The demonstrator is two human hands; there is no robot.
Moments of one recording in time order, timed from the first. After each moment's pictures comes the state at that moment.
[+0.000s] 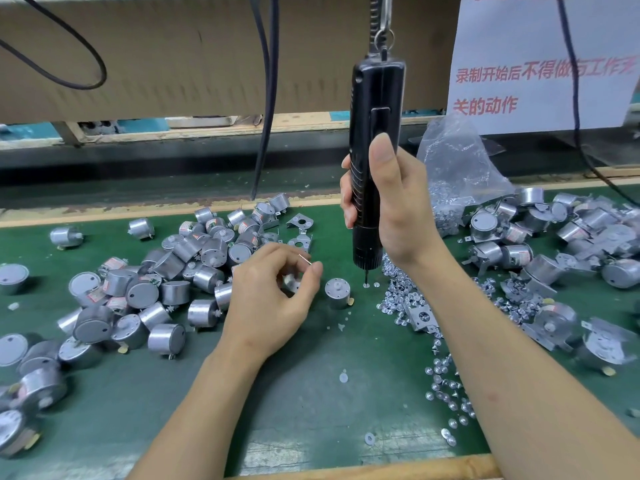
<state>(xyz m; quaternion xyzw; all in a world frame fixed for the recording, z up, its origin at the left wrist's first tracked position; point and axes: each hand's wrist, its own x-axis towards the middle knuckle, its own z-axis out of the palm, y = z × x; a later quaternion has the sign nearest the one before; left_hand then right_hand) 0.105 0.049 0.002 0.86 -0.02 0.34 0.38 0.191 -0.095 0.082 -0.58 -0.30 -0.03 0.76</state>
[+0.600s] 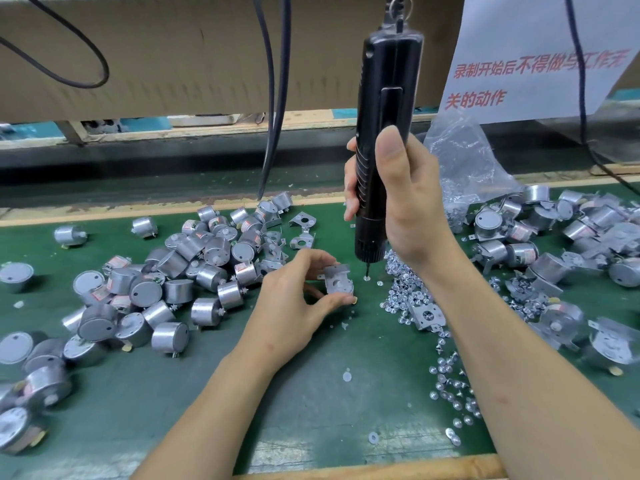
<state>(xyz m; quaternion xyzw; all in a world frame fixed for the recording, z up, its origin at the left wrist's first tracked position) 0.106 0.039 -0.010 0.86 -0.04 0.20 0.47 0.187 -0.098 0.087 -0.57 -0.33 -0.03 0.75</state>
